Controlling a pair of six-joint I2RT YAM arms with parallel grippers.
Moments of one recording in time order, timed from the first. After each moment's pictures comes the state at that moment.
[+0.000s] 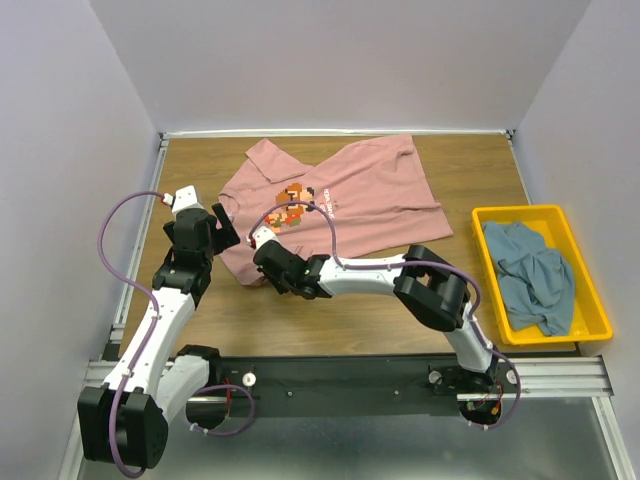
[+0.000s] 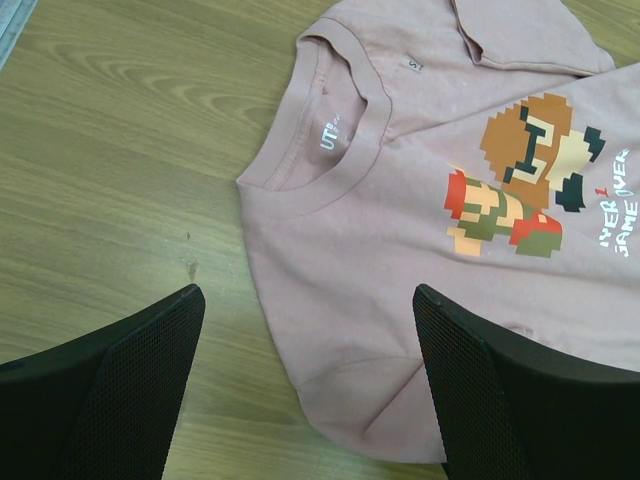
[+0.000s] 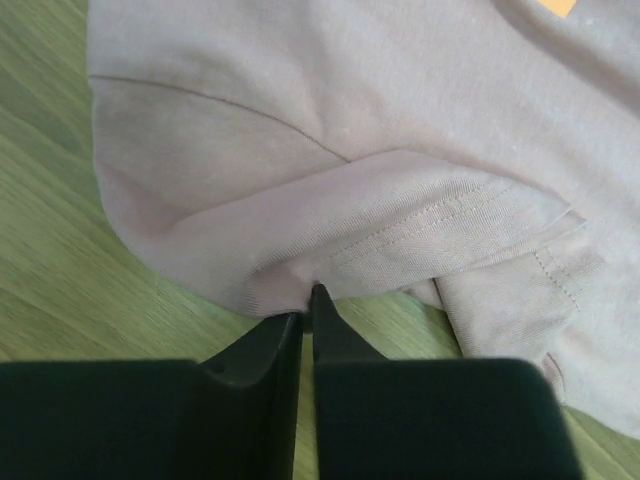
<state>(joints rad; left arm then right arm) -0.13 0.91 0.64 -0.23 -0.26 -0.39 1.16 2.13 1.48 -0.16 0.33 0.23</state>
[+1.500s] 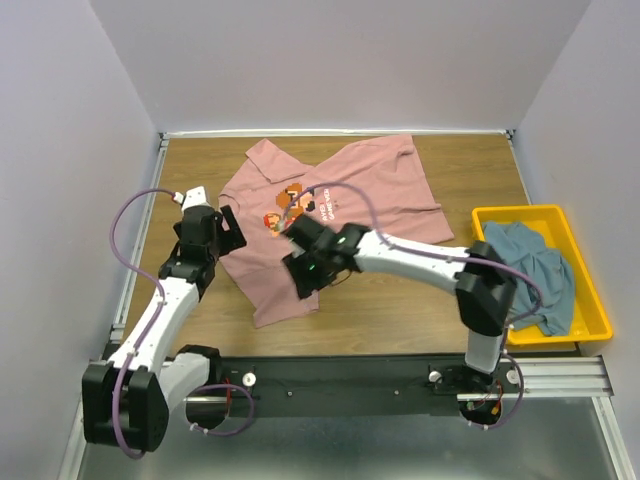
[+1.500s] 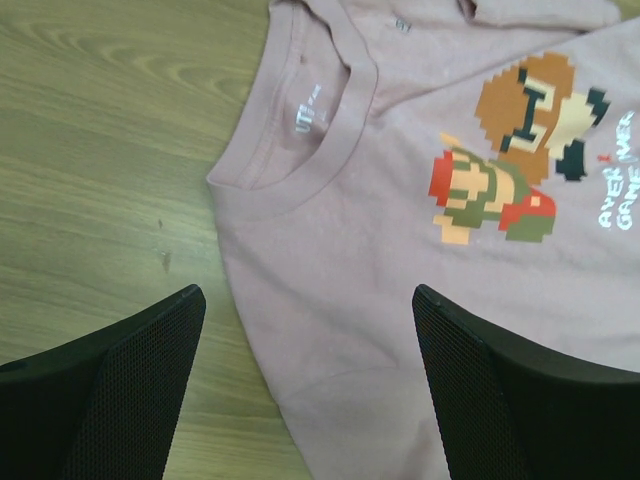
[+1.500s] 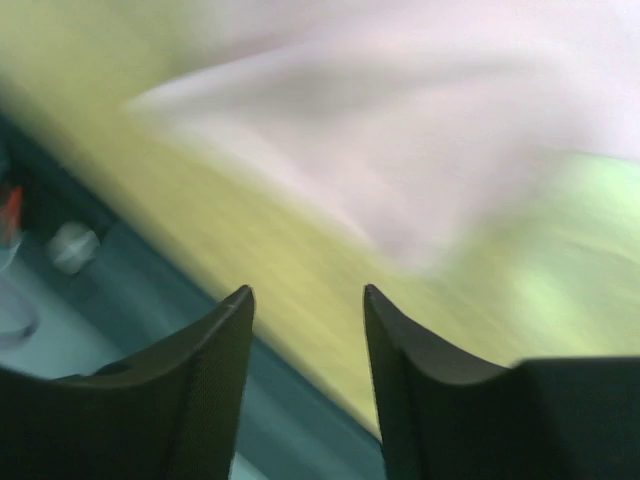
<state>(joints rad) -0.14 0.97 0.64 -0.22 -0.20 -0.40 1.12 1.93 1.53 -0.69 -0.11 0.40</state>
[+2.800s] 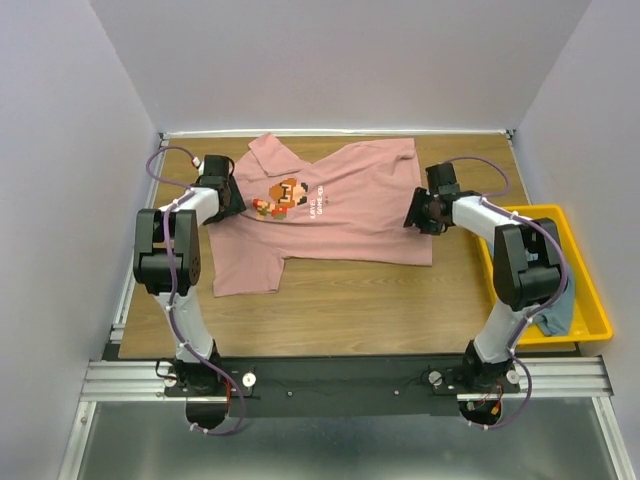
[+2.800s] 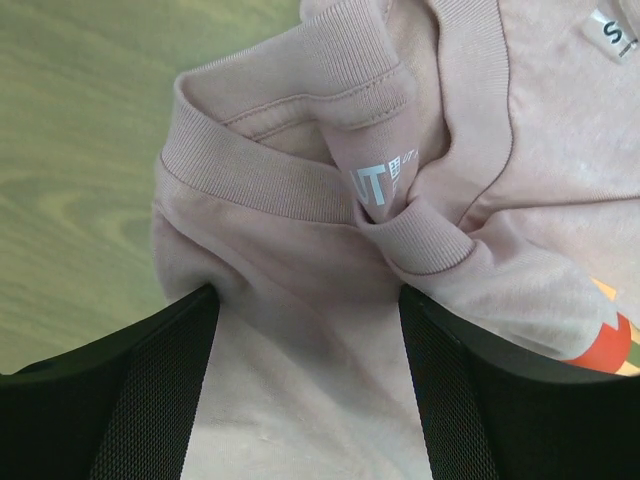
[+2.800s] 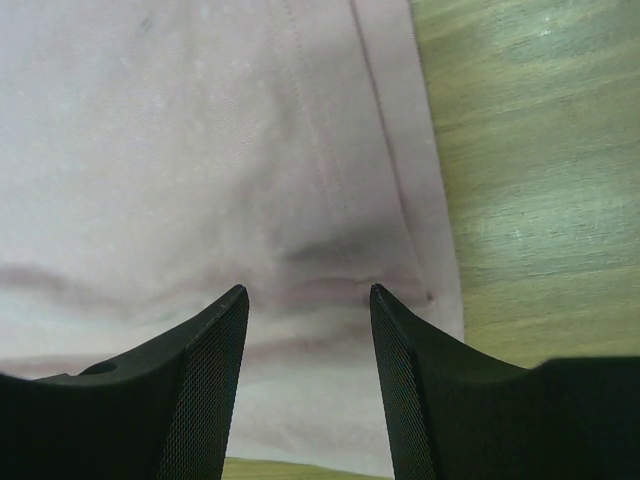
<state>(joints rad) -0.03 1.93 1.25 -0.29 -0.21 -0.39 0.19 1.80 1.14 -0.34 0.01 0.48</state>
